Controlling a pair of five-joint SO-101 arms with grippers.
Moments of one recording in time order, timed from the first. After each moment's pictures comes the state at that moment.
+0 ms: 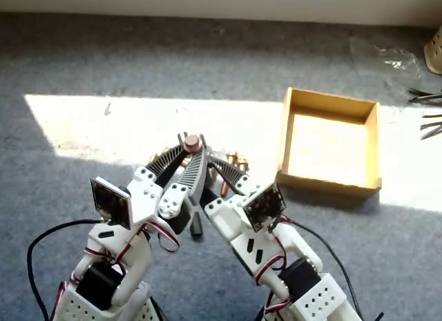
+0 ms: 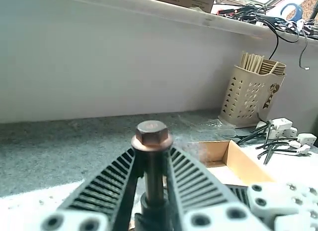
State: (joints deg) left arm 23.5 -102.5 82.5 28.4 15.7; right arm -40.6 -92.0 89.0 11.9 5.8
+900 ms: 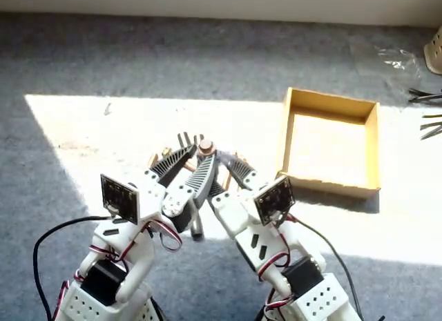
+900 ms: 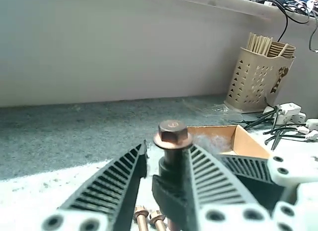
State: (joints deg) left arm 23.9 -102.7 86.0 28.4 15.7; right arm -37.4 -92.0 88.4 11.9 3.0
